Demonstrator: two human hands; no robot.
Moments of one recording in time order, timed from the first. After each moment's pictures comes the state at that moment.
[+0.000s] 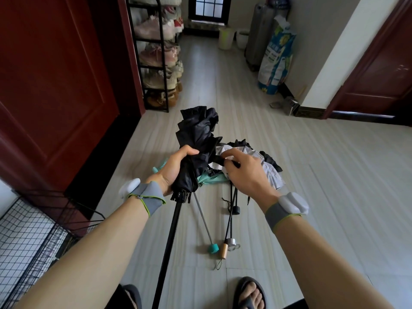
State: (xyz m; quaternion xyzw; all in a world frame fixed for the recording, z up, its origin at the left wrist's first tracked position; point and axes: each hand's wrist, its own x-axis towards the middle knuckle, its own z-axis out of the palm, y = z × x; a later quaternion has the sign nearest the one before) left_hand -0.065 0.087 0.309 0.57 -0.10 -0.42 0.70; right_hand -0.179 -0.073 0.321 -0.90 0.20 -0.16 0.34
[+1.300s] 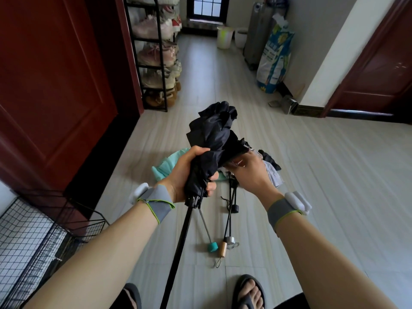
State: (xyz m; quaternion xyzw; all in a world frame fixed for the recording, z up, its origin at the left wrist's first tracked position) left_hand -0.095 0.077 0.325 0.47 -0.12 -0.56 0.67; right_hand -0.175 -0.093 0.307 -0.87 0.26 -0.15 0.38
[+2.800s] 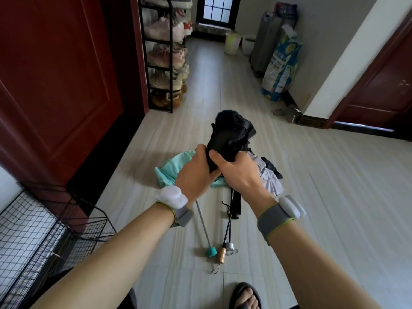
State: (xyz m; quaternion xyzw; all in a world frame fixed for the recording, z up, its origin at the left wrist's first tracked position) left_hand -0.085 0.066 0.296 0.85 -0.30 -0.02 0.43; right_hand -0.163 -0.028 0.358 -0.84 0.31 -0.12 0.43
